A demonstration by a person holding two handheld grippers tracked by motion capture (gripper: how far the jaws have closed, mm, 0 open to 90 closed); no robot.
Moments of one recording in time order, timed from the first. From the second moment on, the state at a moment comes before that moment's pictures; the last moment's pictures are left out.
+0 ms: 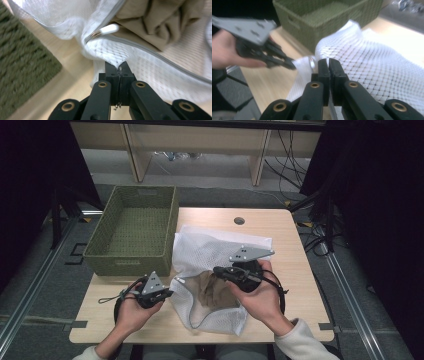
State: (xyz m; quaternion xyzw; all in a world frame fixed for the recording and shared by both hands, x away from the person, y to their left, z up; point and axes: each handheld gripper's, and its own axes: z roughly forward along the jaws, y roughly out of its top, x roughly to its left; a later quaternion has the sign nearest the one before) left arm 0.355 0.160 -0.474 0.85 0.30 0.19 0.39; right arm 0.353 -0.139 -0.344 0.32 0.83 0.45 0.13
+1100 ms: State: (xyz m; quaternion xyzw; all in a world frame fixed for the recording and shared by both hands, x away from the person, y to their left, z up) left arm 0.307 0.192 -0.498 0.84 0.34 0.12 0.41; right arm 0.351 -0.128 -0.431 0.32 0.91 0.26 0.01
